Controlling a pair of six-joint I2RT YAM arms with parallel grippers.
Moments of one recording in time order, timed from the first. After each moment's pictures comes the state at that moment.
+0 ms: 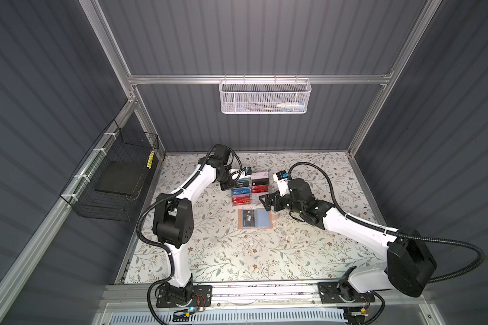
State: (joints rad) left arm -0.35 1.94 1.67 -0.84 0.22 1.07; right arm 0.68 1.41 0.90 -0.02 -0.08 0.33
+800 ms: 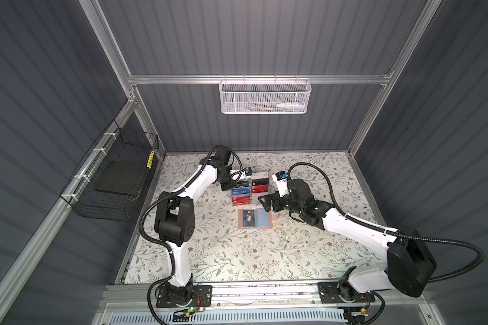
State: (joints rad) left arm -0.35 1.97 1.67 -0.82 0.21 1.07; right arm 0.68 1.41 0.90 -0.02 -0.08 0.33
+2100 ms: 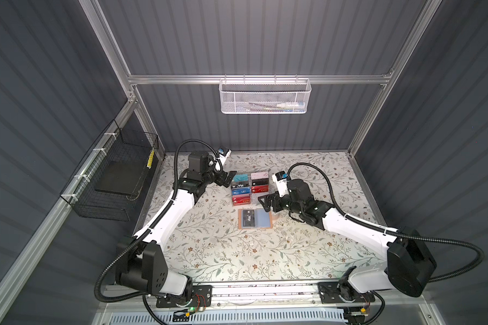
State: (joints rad) left arm -0.30 1.44 1.21 -0.24 0.23 0.27; right arm 0.69 1.41 0.90 -0.02 -0.09 0.34
